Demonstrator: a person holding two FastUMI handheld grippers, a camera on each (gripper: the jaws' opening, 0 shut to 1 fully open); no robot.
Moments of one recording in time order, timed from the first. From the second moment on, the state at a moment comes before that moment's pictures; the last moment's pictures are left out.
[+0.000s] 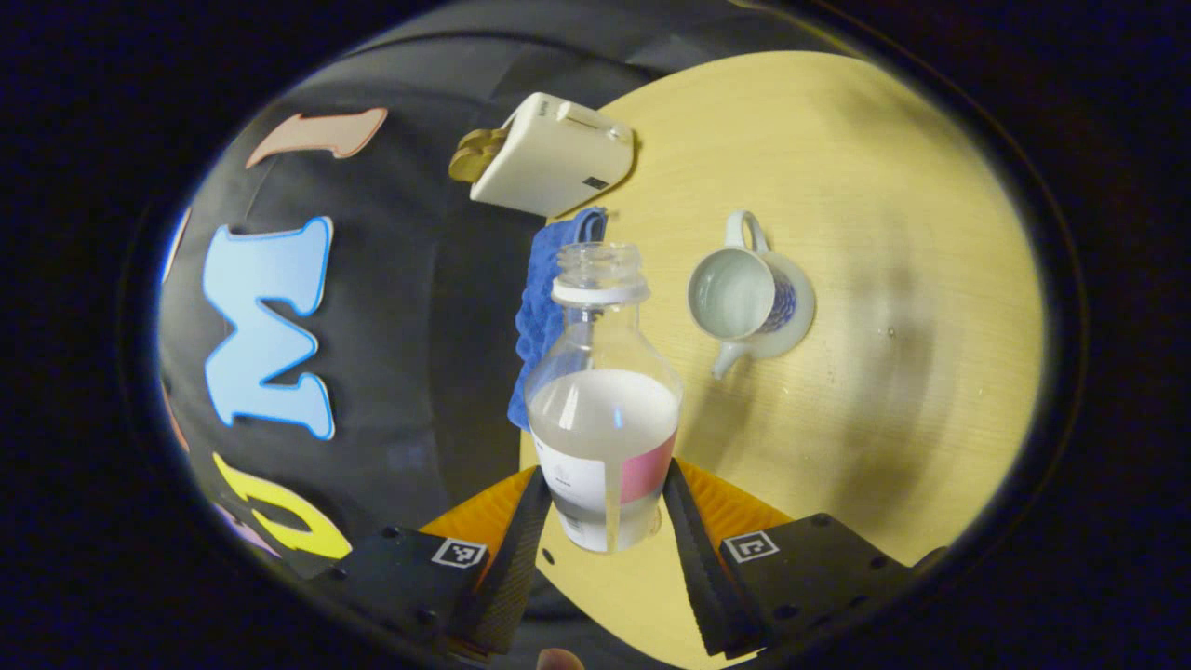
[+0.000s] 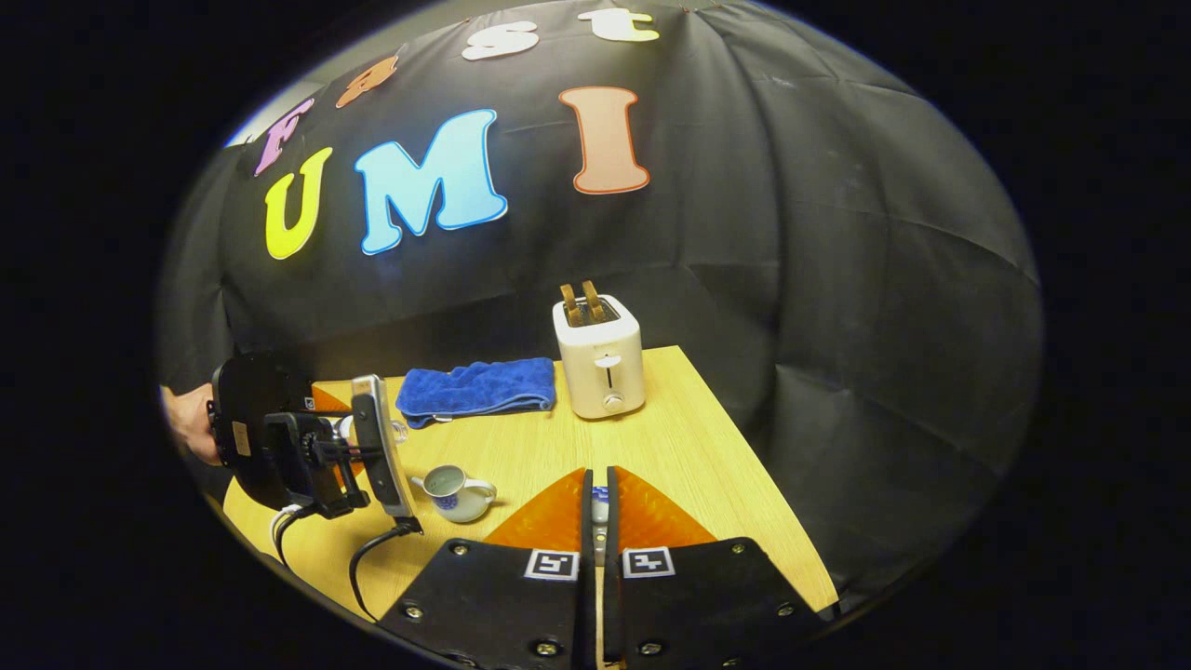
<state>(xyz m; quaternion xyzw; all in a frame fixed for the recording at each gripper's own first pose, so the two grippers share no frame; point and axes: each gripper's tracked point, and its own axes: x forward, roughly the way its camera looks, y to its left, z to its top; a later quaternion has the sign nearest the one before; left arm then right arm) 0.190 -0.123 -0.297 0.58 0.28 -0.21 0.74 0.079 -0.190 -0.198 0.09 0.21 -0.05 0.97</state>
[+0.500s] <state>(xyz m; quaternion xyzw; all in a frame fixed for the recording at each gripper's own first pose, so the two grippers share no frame) 0.157 -0.094 -0.279 0.32 0.25 -0.15 0.90 0.102 -0.133 -0.173 0.03 0.21 0.00 0.98</state>
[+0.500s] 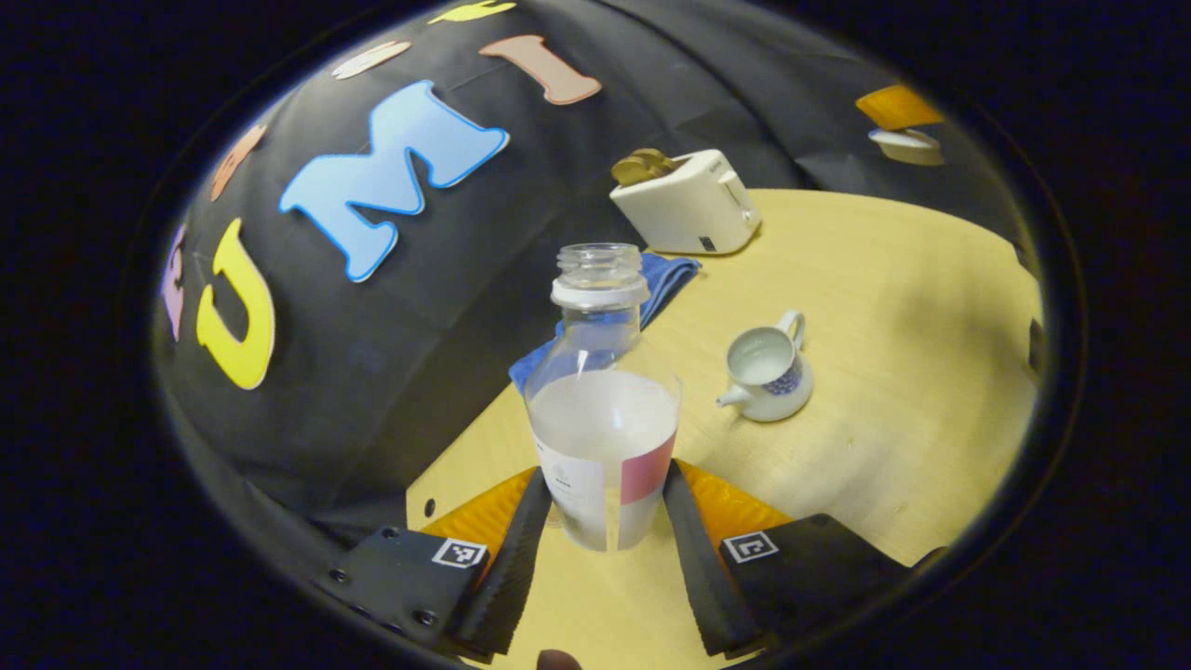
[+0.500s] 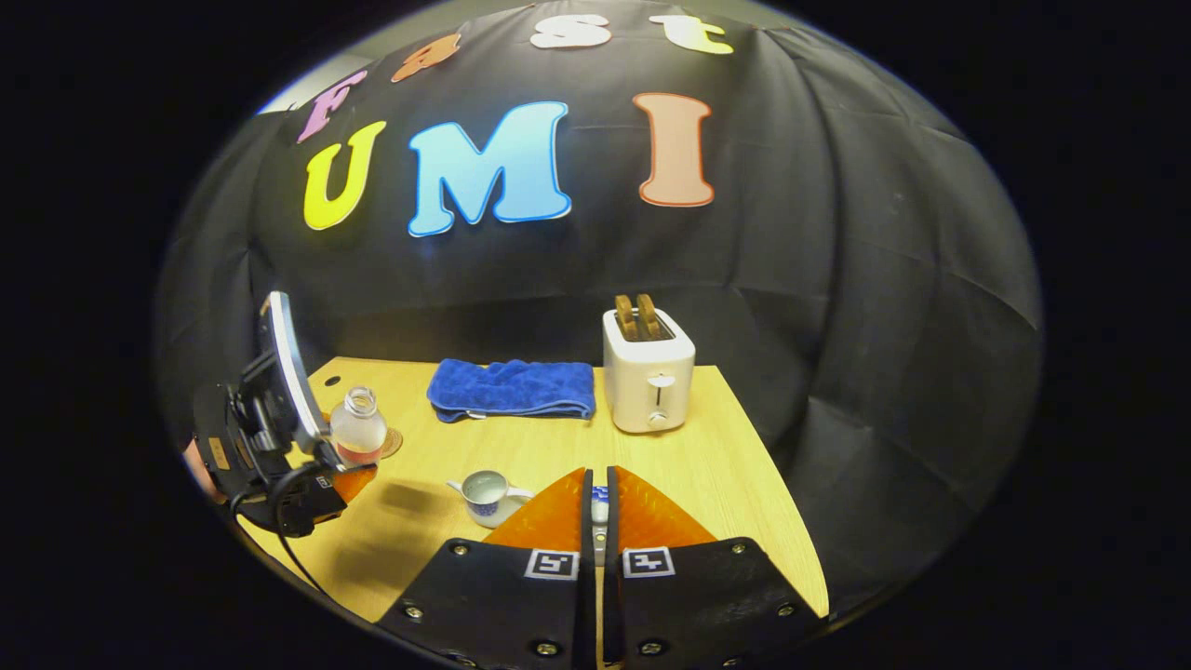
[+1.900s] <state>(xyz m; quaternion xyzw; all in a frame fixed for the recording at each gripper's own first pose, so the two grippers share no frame) 0.241 0.041 -0.286 0.02 0.15 -0.01 0.99 0.139 -0.036 -0.197 -0.04 0.25 0.07 0.96</state>
